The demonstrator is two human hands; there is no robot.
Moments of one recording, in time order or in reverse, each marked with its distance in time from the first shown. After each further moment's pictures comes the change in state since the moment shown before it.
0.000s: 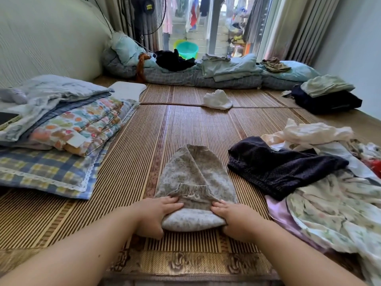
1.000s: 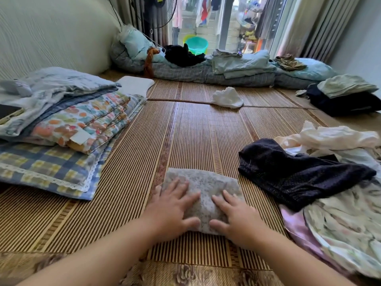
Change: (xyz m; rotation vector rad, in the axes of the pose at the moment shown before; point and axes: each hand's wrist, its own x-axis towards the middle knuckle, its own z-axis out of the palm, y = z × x) left_hand 0.012 0.026 0.002 -0.139 0.381 -0.098; right_hand 0.014 -0.024 -0.011 0.210 0.156 0.172
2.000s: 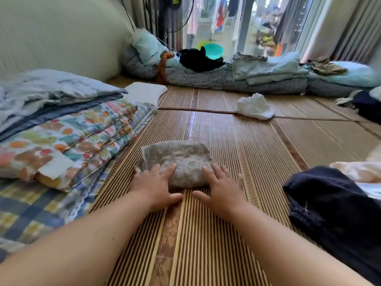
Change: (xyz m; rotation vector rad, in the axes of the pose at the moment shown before) left_hand 0.176 -0.162 -0.030 0.240 0.118 -0.383; right_hand 0.249 -0.041 -0.015 -0.032 0.251 -0.092
